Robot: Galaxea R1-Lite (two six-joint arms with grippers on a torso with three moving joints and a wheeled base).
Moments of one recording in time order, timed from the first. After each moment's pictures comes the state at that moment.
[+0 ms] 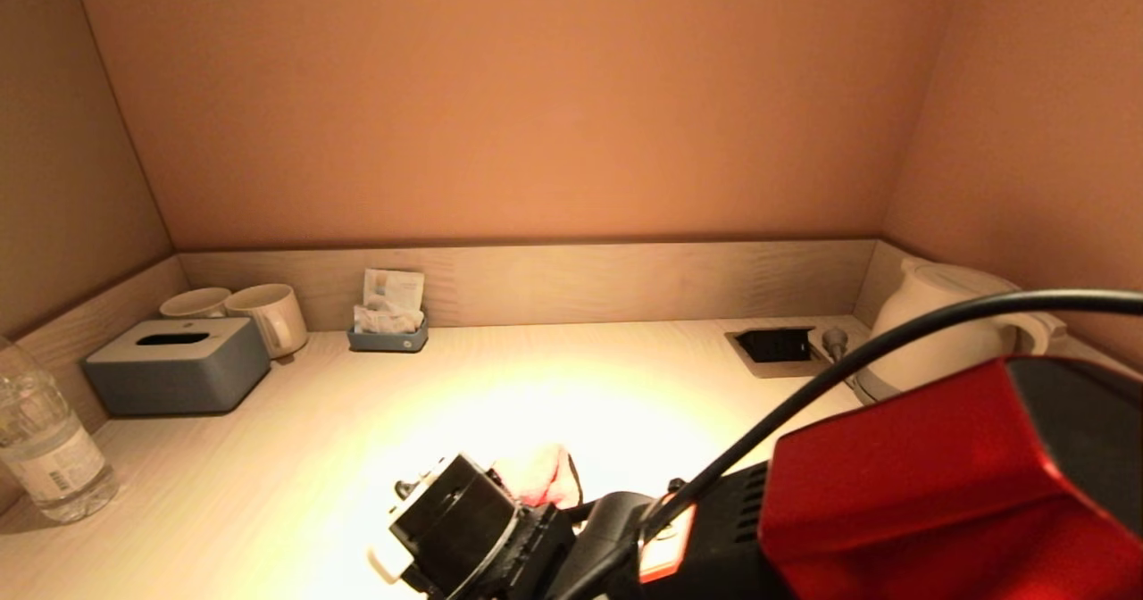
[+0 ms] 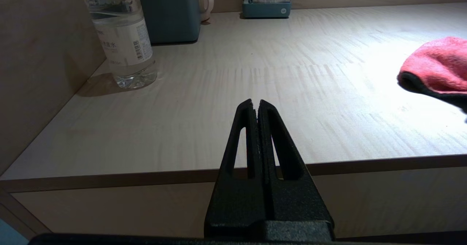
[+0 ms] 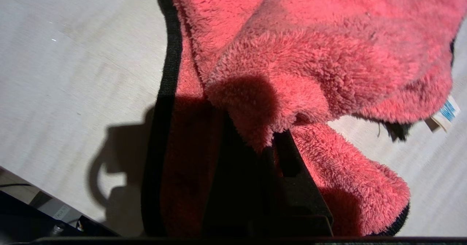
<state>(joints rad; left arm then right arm) 0.00 0.00 0.00 0.00 -0.03 0.01 1.03 2.07 -1.15 0.04 -0.33 0.27</state>
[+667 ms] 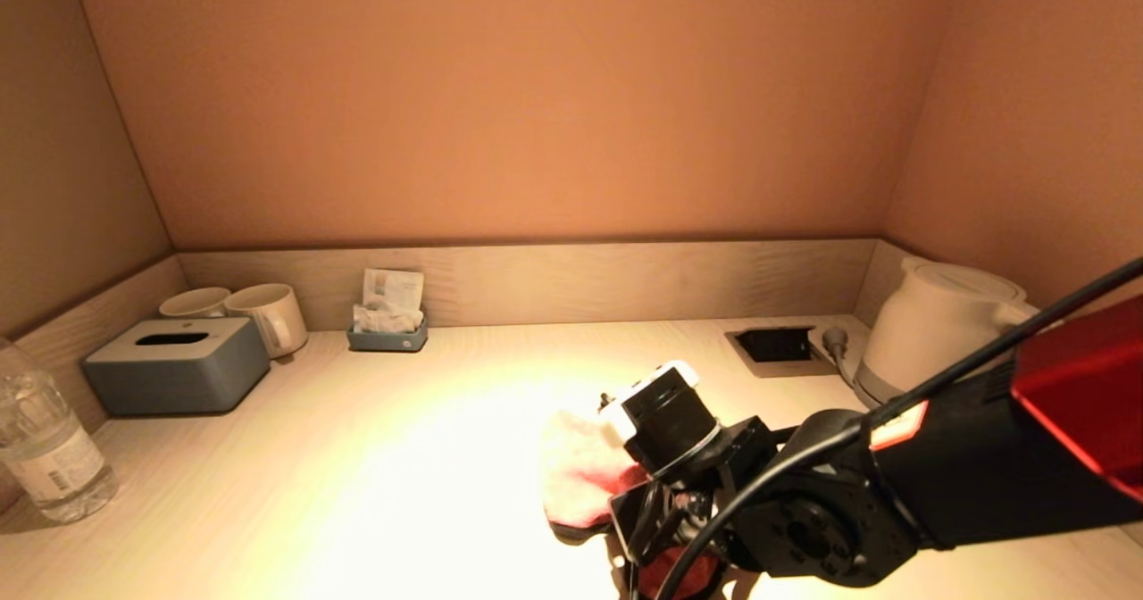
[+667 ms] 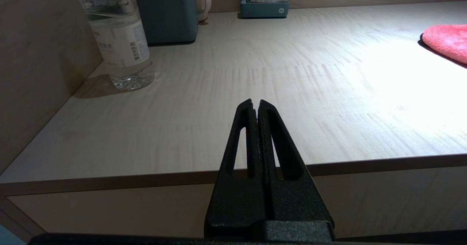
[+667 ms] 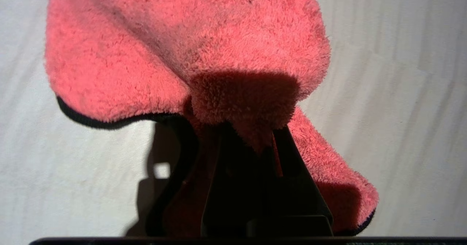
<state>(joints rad) 0.00 0.00 0.00 0.00 -0.03 0.01 0.71 1.86 -0.93 0.00 -0.32 0.23</state>
